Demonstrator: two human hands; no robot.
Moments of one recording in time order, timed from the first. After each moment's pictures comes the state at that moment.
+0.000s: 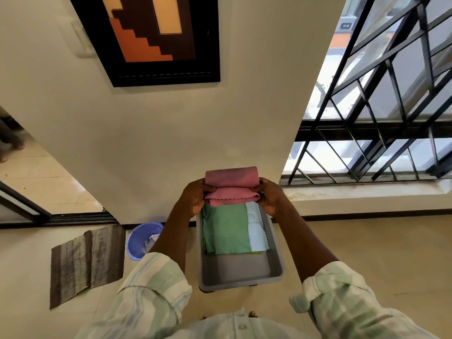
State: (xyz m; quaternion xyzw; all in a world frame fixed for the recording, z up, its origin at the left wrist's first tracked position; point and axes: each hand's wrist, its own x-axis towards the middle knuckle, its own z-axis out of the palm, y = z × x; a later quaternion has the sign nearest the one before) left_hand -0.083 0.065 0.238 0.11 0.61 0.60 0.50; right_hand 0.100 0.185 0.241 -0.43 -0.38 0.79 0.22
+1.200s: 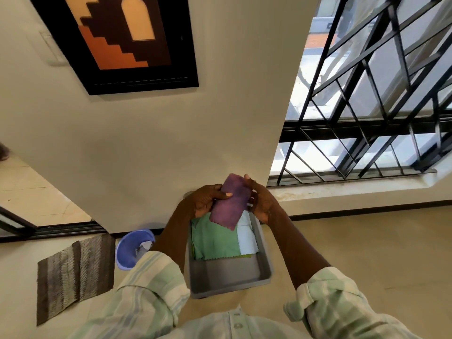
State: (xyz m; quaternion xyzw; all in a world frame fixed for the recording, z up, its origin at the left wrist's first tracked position) left_hand -0.041 0.108 0.239 0.27 0.55 0.45 0.65; right_hand 0.129 0.192 0.239 -0.40 -0.37 0.80 0.24
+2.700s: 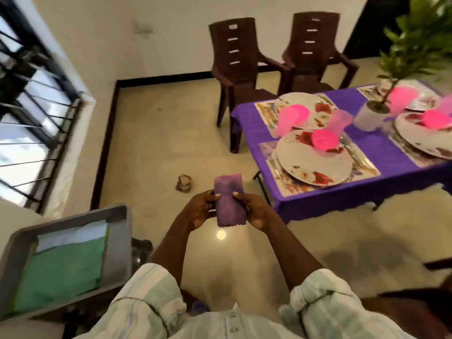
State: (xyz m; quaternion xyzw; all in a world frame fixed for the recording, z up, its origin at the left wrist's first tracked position) left_hand 0.181 -0.248 0.187 0.52 0.26 -0.11 0.80; right_hand 0.255 -0.418 0.186 -0.56 0.09 0.44 0.69
